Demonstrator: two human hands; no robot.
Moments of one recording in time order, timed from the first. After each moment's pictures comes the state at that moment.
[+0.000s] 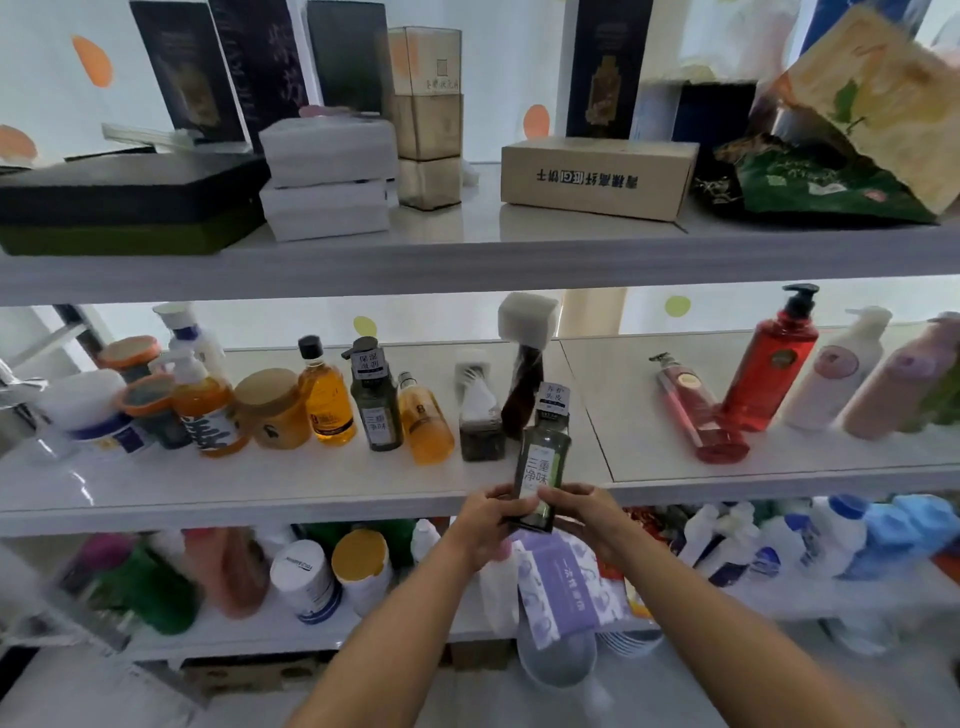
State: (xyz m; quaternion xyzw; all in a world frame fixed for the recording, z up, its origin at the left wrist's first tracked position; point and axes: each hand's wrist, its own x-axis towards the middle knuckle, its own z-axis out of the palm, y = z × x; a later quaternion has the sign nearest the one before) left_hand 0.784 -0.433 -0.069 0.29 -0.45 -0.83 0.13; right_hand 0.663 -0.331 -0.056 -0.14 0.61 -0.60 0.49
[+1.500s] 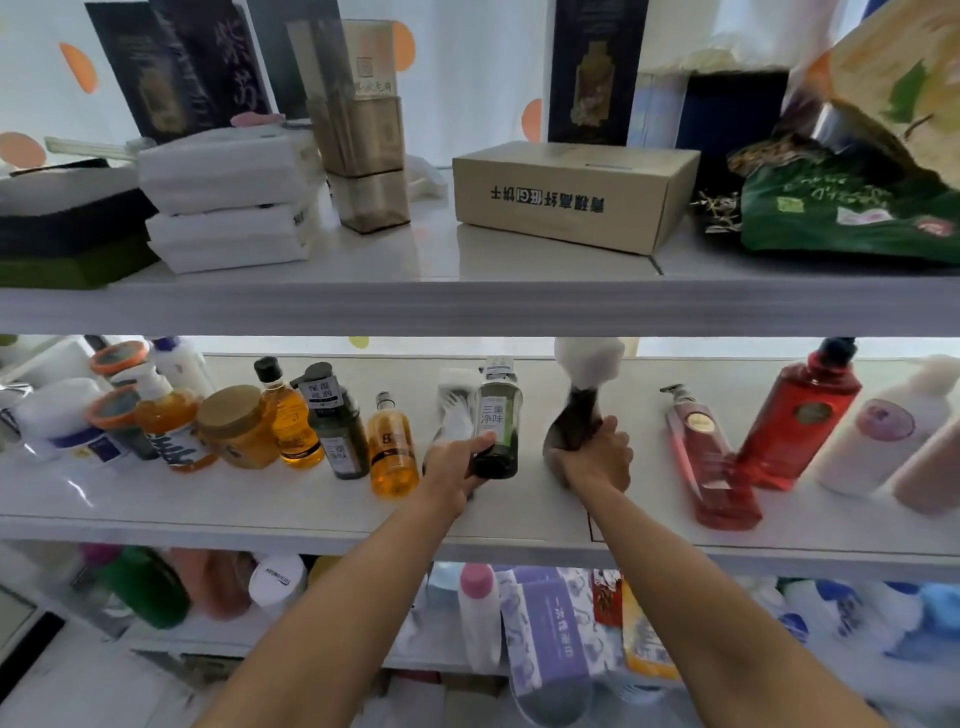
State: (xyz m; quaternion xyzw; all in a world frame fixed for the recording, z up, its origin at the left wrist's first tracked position) left_hand 0.690 -0.487 -0.009 0.46 -0.37 -0.75 0.30; right_hand 0.540 -0.415 -0.038 -0.20 0.91 -0.35 0.14
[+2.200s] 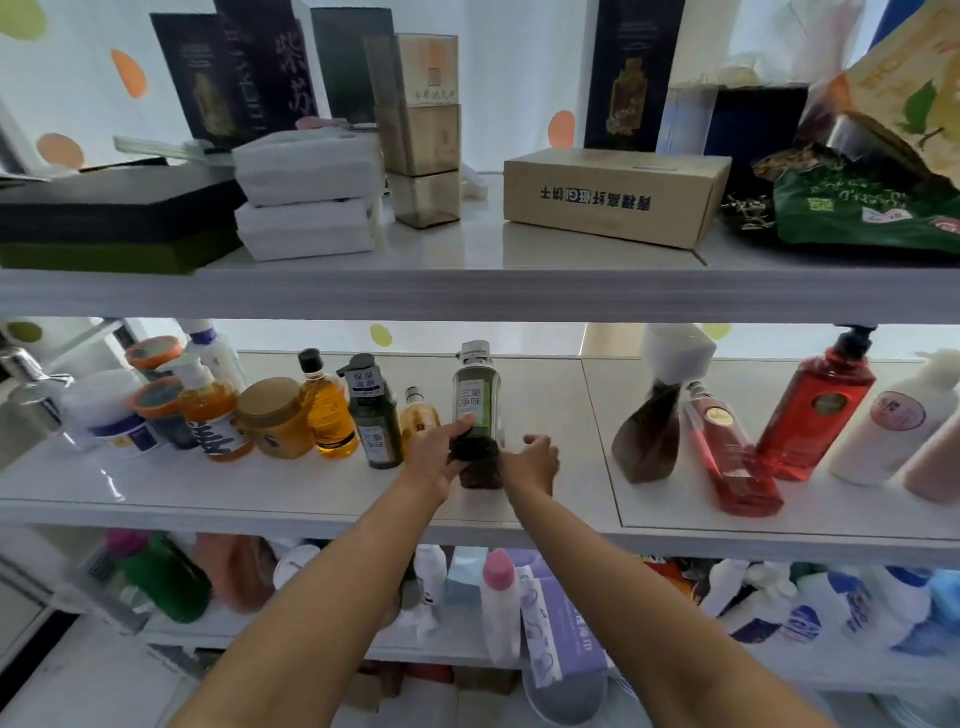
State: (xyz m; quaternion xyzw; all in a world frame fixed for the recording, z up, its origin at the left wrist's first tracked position) left_hand 0.753 -0.508 0.002 0.45 -0.35 -0.75 0.34; right_hand 0.659 -0.456 -0.039 -0.18 0.82 -0.48 0.24
